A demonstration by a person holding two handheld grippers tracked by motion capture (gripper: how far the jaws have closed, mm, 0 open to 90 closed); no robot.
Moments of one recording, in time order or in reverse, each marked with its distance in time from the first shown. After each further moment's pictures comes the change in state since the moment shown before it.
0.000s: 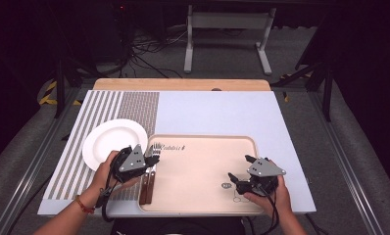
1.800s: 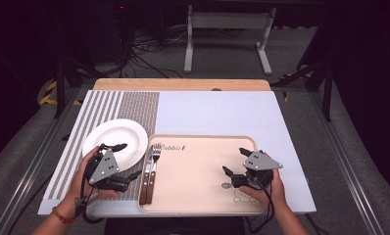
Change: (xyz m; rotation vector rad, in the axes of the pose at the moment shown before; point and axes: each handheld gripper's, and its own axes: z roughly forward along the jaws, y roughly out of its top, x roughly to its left) left arm -0.003 -0.038 -0.050 -0.100 0.191 -0.023; right arm -0.003 0.018 0.011 -0.072 0.030 -0.018
